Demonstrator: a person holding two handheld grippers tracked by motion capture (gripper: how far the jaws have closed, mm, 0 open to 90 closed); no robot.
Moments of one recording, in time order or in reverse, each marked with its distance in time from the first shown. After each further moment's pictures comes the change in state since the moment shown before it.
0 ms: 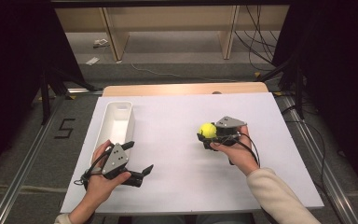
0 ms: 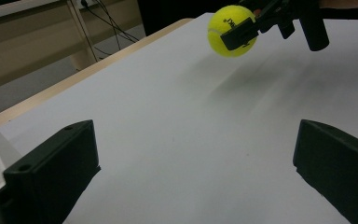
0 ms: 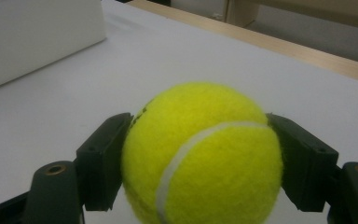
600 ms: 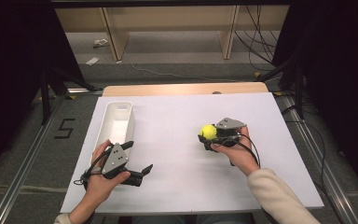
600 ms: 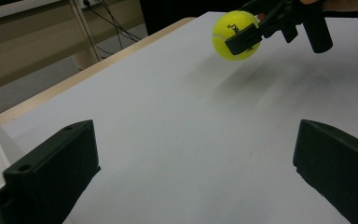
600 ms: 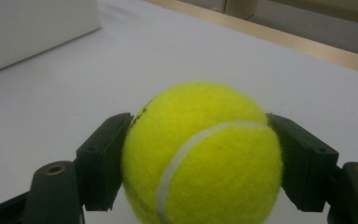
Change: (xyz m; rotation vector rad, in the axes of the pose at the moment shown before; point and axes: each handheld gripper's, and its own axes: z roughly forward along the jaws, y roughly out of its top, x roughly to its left) left arm 0.001 0.000 0.000 0.001 0.009 0.001; right arm -0.002 -0.007 0.003 0.021 -0.008 -0.006
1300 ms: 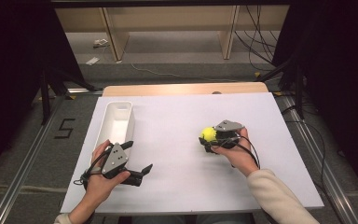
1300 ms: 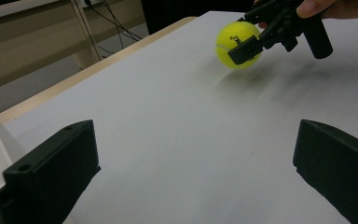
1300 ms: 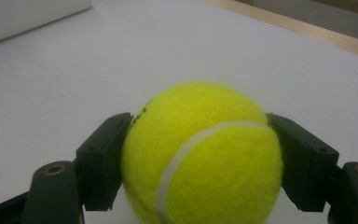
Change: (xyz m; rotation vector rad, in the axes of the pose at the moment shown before) left arm 0.001 0.000 0.000 0.004 0.005 0.002; right arm -0.003 -0.011 0.007 0.036 -0.013 -0.014
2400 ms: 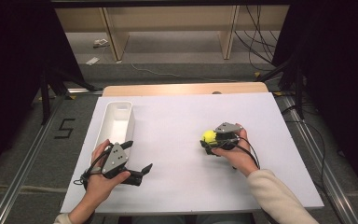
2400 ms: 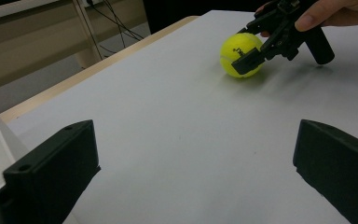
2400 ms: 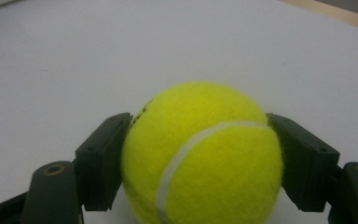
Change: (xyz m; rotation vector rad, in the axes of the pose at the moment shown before) left arm 0.001 0.000 0.000 0.002 0.007 0.000; right arm -0.004 -0.012 0.008 0.059 -0.010 -0.005
